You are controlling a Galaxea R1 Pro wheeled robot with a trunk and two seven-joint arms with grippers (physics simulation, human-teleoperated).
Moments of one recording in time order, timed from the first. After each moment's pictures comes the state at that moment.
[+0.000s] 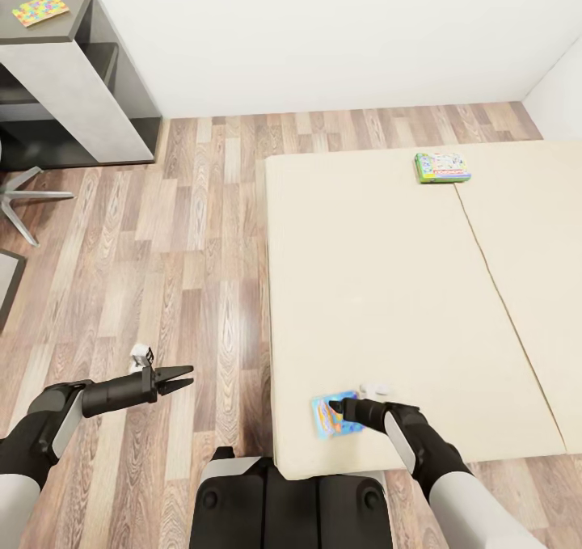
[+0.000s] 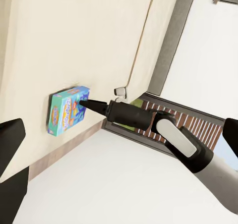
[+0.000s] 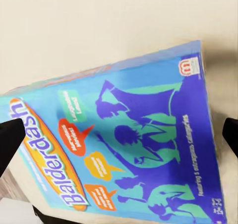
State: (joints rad) left arm -0.61 0.32 0.18 -0.86 0.21 0.93 -1.42; right arm -0.64 0.03 -0.01 -0.62 -0.16 0.45 0.27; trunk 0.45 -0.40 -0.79
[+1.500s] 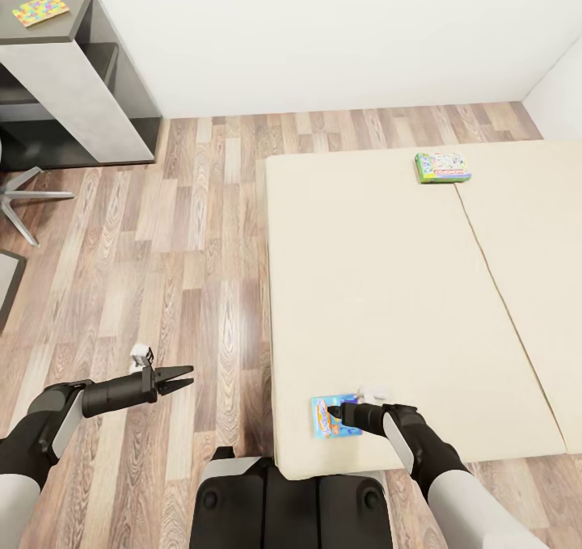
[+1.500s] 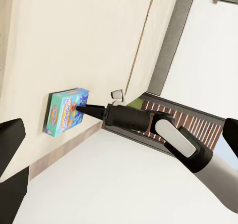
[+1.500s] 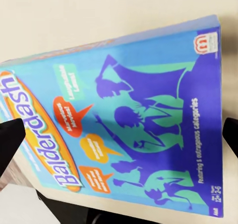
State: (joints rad) left arm -0.61 0.32 0.18 -0.86 0.21 0.93 -1.42; right arm -0.65 0.03 0.00 -0.59 -0.16 0.50 0.27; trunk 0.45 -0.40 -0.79
